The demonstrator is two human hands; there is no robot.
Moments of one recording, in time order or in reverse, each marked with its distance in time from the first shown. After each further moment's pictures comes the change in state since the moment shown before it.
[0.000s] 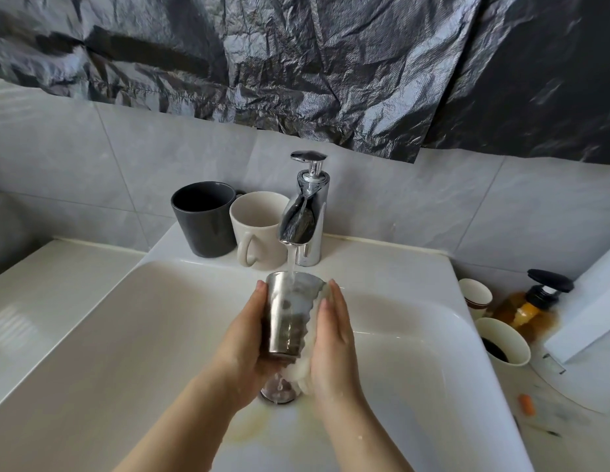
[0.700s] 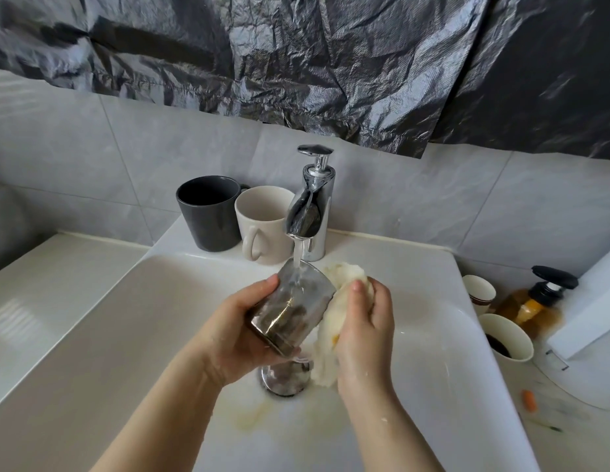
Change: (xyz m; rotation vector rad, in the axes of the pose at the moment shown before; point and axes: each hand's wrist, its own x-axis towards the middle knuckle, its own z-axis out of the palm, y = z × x) left_hand -0.006 0.025 -0.006 0.030 -0.089 -0.114; right_hand 0.007 -0.016 -0.017 -0.021 0.313 -0.155
